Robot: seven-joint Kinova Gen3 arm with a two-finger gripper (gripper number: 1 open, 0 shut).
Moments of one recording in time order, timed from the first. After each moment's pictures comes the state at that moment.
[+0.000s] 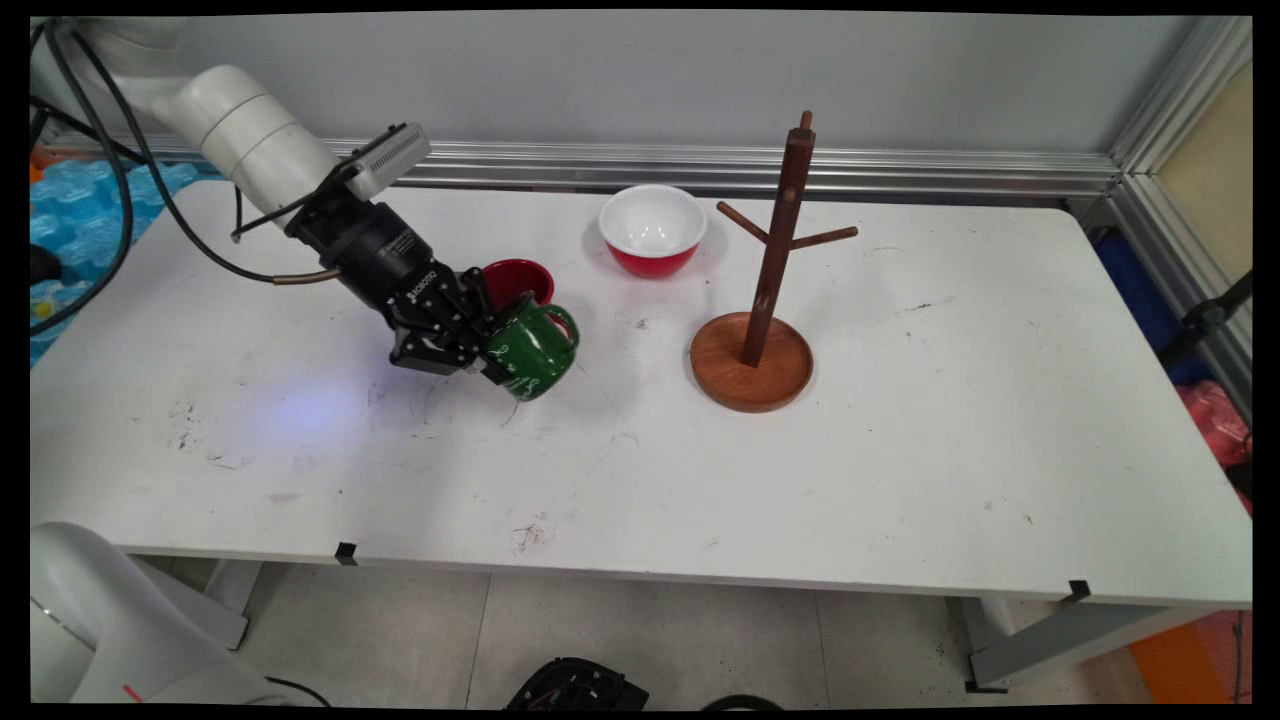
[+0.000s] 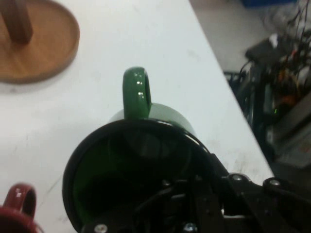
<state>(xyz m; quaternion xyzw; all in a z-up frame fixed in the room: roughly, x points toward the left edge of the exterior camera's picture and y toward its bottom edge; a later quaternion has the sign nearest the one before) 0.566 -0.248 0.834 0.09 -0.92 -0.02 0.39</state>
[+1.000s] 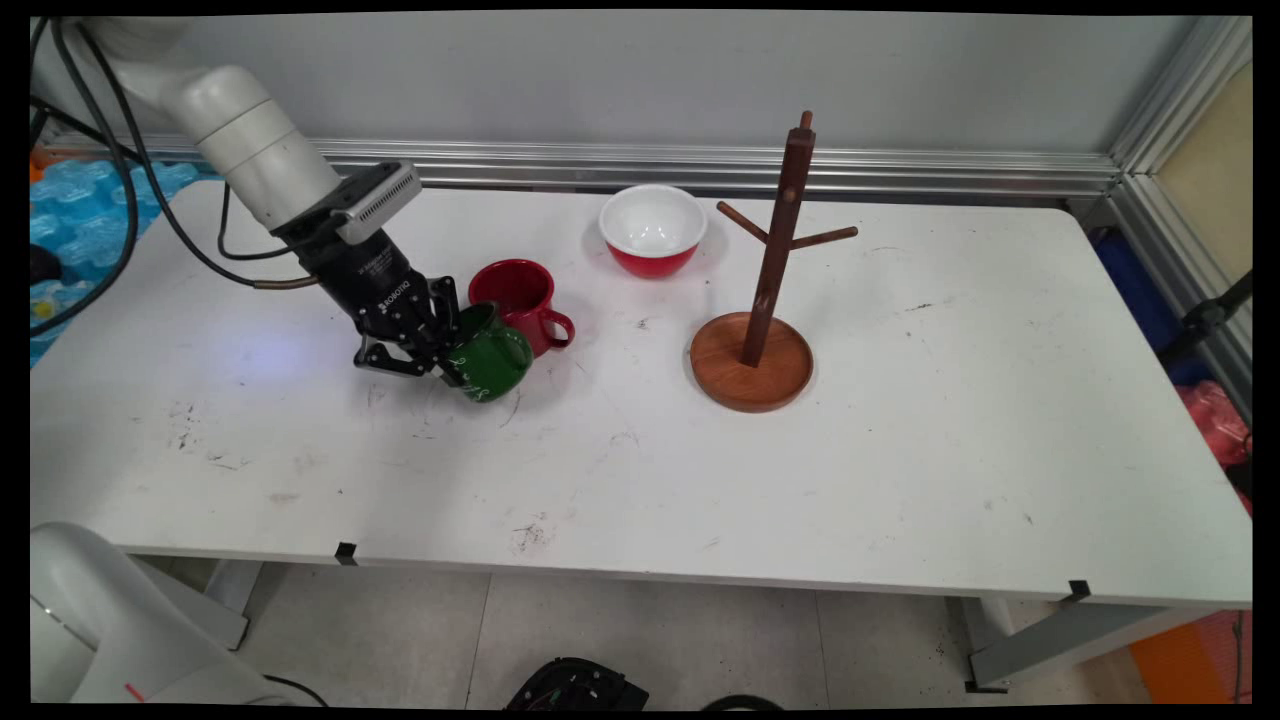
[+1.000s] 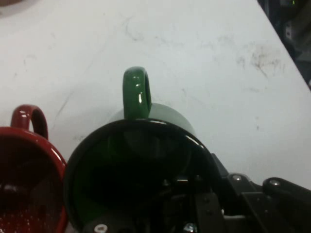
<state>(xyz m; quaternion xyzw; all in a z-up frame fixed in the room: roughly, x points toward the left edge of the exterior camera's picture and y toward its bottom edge) 0.577 -0.252 0.829 0.01 -0.96 0.00 0.27</state>
